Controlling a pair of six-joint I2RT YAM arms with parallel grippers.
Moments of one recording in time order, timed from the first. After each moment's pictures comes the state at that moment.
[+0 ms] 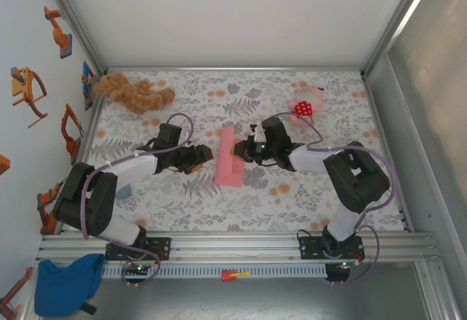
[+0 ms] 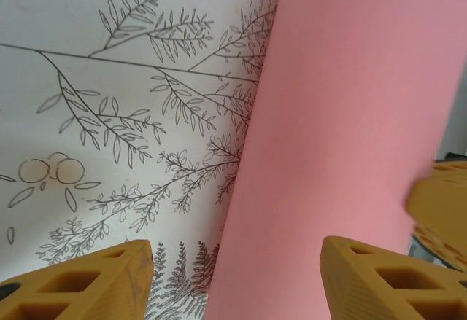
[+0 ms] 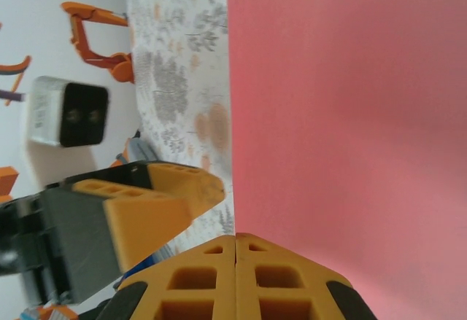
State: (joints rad) left arm -0.46 1.50 0.69 -0.15 0.52 -0.81; right arm 0.59 1.74 0.80 0.31 -0.66 1.05
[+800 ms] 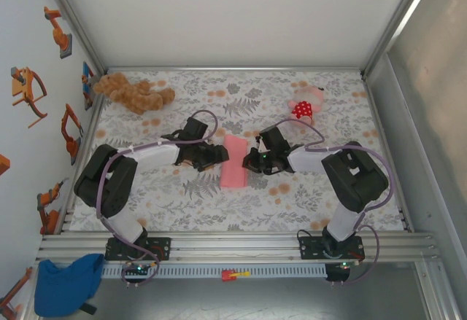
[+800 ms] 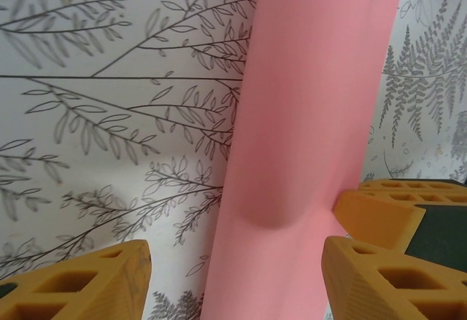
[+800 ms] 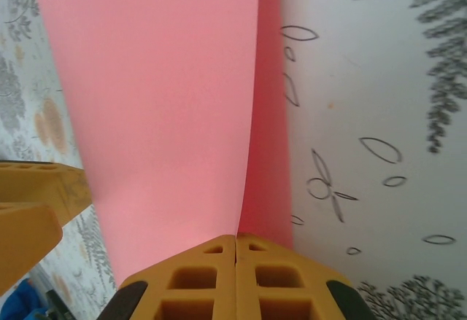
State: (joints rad) left arm -0.63 1.70 0.93 -0.30 0.36 -0.79; right arm 0.60 1.73 0.80 -0.01 -0.45 0.87
